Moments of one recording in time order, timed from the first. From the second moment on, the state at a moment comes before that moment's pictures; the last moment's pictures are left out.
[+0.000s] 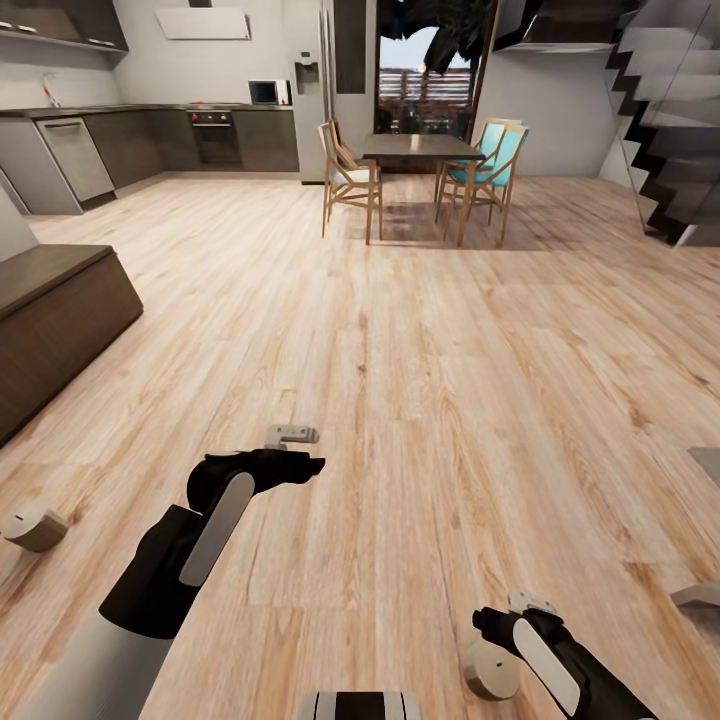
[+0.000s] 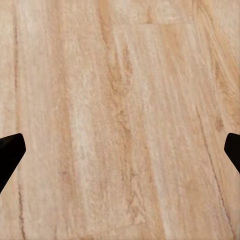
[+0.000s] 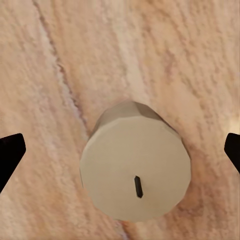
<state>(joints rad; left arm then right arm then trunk) -0.64 0.04 -0.33 -1.49 0.52 0.99 0.29 -0.43 -0.18 0.36 -0.76 -0.80 0.45 -0.37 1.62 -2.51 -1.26</state>
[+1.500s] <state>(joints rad) -0.61 0.05 -0.33 -1.59 0.53 1.04 0.28 -0.43 -0.18 0.36 -0.73 -0.80 0.37 -0.37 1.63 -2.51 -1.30</state>
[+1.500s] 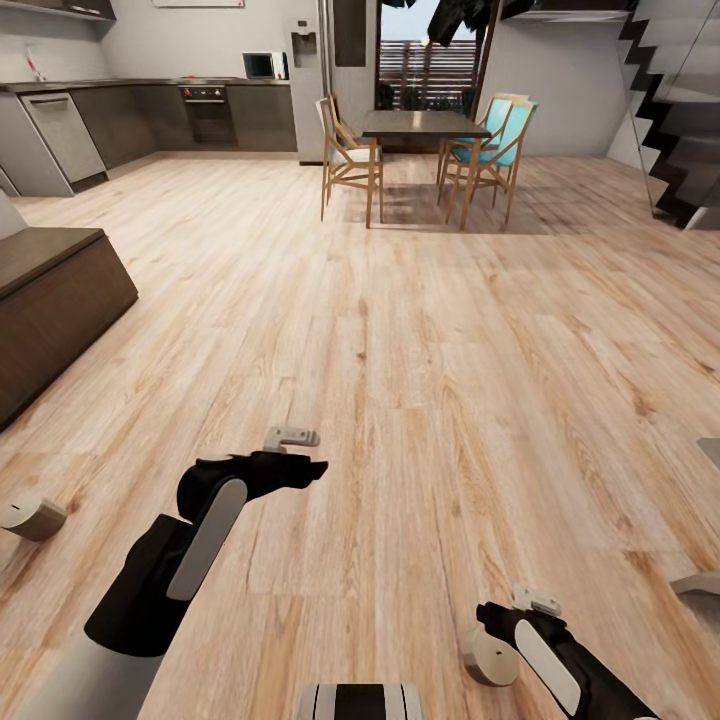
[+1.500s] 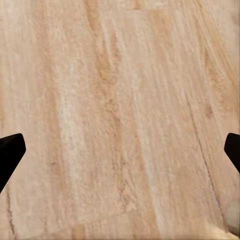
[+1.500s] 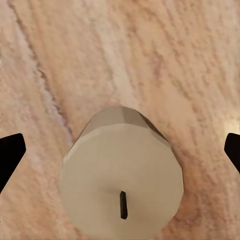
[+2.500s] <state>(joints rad) -0.61 0.05 -0.33 -1.59 0.53 1.04 0.22 -0.43 -0.18 0.36 -0.71 -0.80 0.37 -0.37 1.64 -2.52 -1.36</state>
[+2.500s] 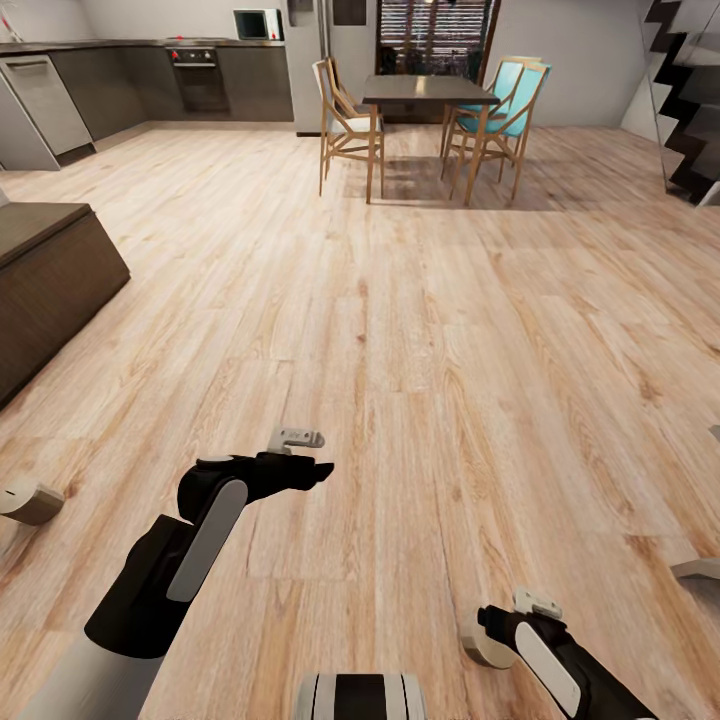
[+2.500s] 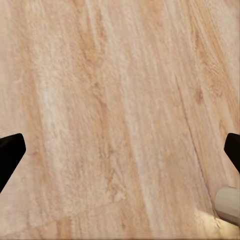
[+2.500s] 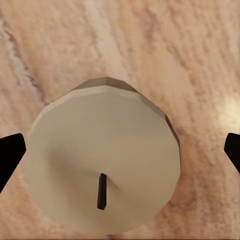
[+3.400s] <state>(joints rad) -0.61 0.05 -0.33 -1.59 0.53 1.04 0.21 -0.44 -0.17 0.36 -0.71 -0.78 0.38 -0.36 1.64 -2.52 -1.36</state>
